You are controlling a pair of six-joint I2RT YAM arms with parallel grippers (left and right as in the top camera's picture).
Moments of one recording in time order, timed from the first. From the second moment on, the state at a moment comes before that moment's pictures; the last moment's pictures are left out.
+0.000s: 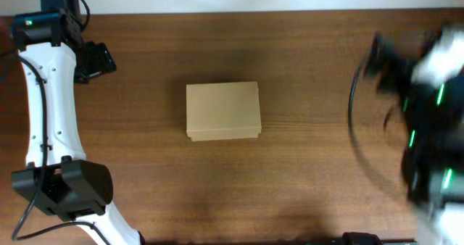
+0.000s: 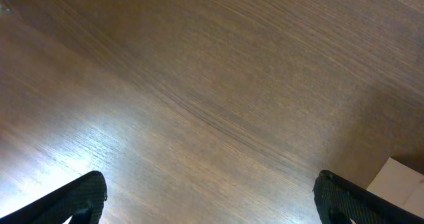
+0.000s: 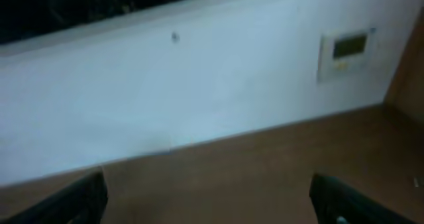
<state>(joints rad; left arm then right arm) 0.16 1.94 2.12 -1.48 -0.25 -0.30 -0.10 0.94 1.10 -0.34 -0.03 0.19</state>
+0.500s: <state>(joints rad) 0.16 1.94 2.12 -1.48 -0.25 -0.30 -0.10 0.08 0.22 -0.33 -0.05 0.20</state>
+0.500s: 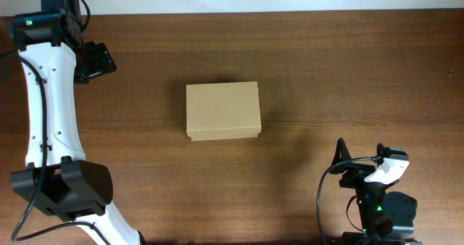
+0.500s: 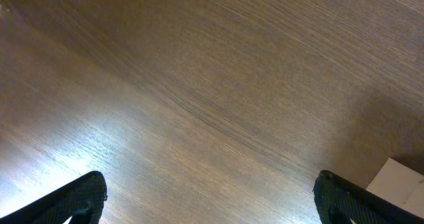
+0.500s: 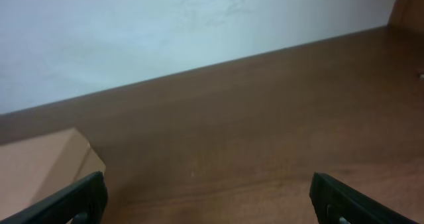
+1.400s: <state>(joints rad) 0.16 1.94 2.12 -1.48 -0.25 -0.30 -0.05 0.01 0.11 -0.32 -0.08 0.20</state>
